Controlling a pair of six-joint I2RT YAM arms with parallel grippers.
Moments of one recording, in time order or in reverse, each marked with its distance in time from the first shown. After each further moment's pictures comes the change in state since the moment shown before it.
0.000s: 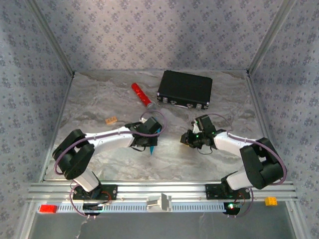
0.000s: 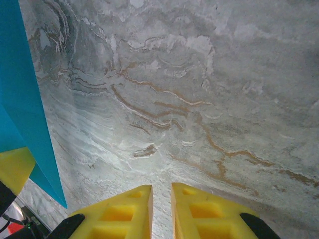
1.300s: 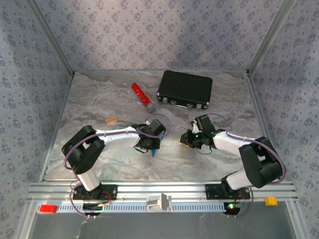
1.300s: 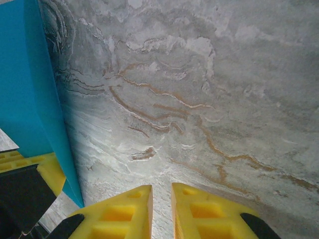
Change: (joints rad) left arm -0.024 0.107 0.031 0.005 0.038 0.032; right arm 0.004 0.014 0.006 0.003 0.003 0.000
